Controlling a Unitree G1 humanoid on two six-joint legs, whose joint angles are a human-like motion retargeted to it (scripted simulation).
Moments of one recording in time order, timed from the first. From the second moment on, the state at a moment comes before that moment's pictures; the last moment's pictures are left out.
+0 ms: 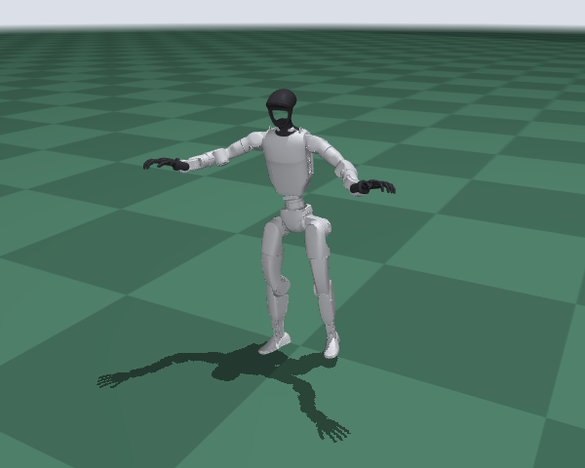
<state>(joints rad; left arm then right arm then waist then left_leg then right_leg) -0.57 1.05 -0.11 0.78 0.10 0.47 0.74 -0.68 -1.10 0.15 0.79 -0.36 0.20 -0.42 0.20 -0.16 0.21 0.05 -0.01 0.43 0.20 -0.26 0.04 -0.04 -0.25 -0.17 0.05 -0.06 0.26</state>
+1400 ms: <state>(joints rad) -0.81 1.04 -0.41 0.65 0.28 0.68 0.55 -0.46 -1.13 0.05 0.50 -0.26 0.26 -0.35 0.00 -0.18 0.17 -0.07 0.04 0.29 0.76 -0.43 0.06 0.03 -0.19 0.17 0.06 -0.06 0.26</state>
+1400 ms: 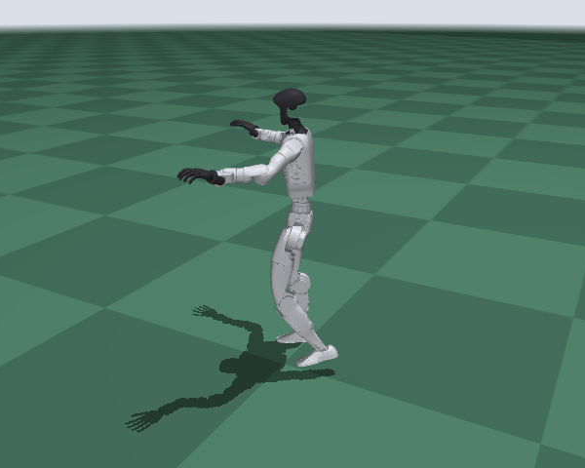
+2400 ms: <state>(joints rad) -0.49 1.11 -0.06 0.73 -0.04 0.47 0.73 -0.65 -1.03 0.26 0.49 -0.35 0.17 -0.32 0.25 0.00 0.13 -0.05 0.03 0.95 -0.09 0.00 -0.11 0.24 -0.10 -0.07 0.13 -0.20 0.18</state>
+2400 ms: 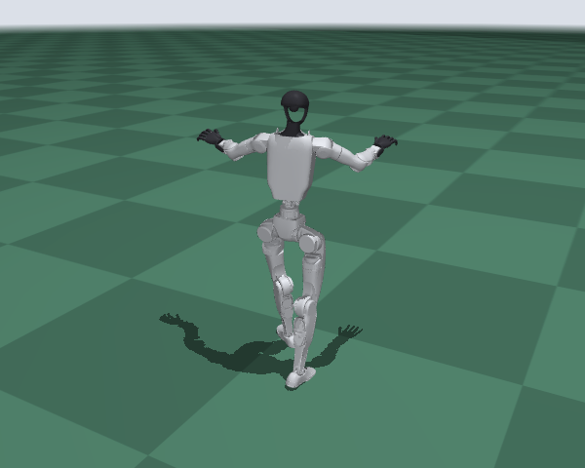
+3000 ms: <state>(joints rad) -0.50 1.09 -0.07 0.73 -0.03 0.49 0.81 -0.66 -1.09 0.19 0.59 -0.28 0.18 -0.40 0.02 -0.09 0.11 0.28 -0.01 0.11 0.24 -0.31 -0.02 -0.11 -0.18 -0.13 -0.06 0.02 0.24</state>
